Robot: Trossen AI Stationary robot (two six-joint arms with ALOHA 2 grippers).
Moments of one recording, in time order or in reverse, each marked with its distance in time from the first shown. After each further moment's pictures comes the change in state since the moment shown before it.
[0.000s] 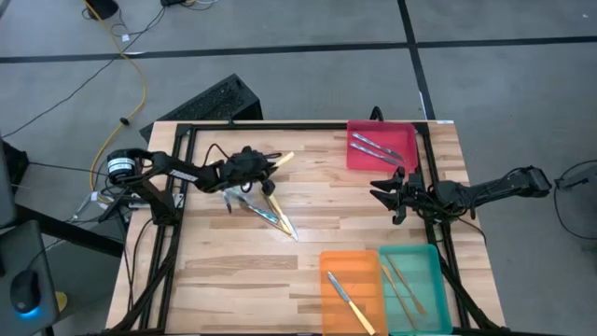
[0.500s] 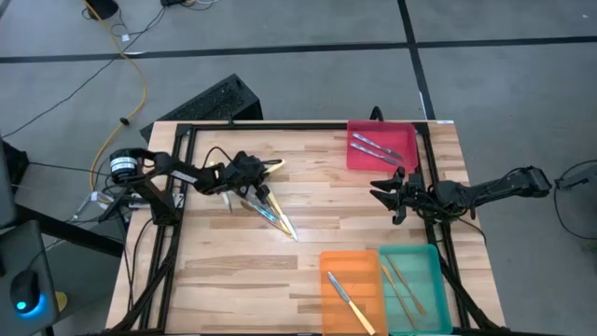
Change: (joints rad) left arm 0.001 0.019 -0.044 -0.118 -0.043 0.021; right arm 0.000 0.000 0.000 0.000 0.000 -0.009
